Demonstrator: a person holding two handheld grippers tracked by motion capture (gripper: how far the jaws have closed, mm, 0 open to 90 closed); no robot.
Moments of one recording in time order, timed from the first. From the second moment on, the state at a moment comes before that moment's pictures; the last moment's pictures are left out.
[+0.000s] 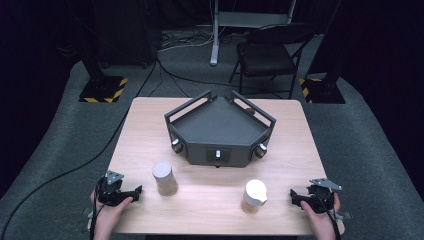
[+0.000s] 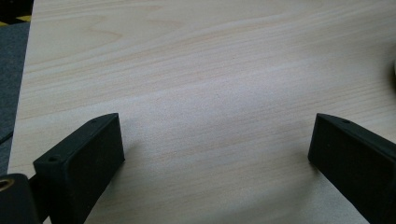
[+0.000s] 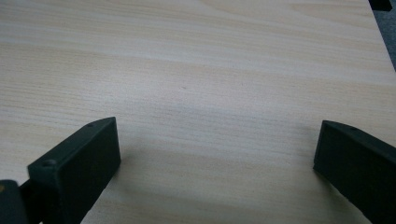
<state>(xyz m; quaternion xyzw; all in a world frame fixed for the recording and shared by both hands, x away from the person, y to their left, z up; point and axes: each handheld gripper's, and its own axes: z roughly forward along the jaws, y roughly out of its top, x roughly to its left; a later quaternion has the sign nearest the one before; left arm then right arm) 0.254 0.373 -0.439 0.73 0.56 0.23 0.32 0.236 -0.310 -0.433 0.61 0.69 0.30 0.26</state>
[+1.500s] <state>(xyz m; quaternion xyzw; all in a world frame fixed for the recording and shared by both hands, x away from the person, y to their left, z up) 0.255 0.374 -0.439 0.73 0.56 0.23 0.32 0.236 -0.310 -0.433 0.61 0.69 0.30 0.26</state>
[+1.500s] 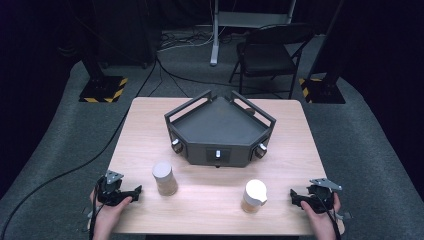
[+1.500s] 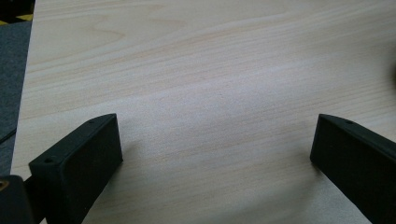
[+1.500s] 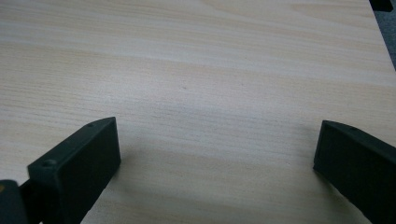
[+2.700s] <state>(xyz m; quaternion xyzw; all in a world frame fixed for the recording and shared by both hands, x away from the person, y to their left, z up) 0.232 0.402 -0.412 0.72 0.51 0.20 0.44 0.237 -0.310 -0.433 0.61 0.69 0.30 0.26</state>
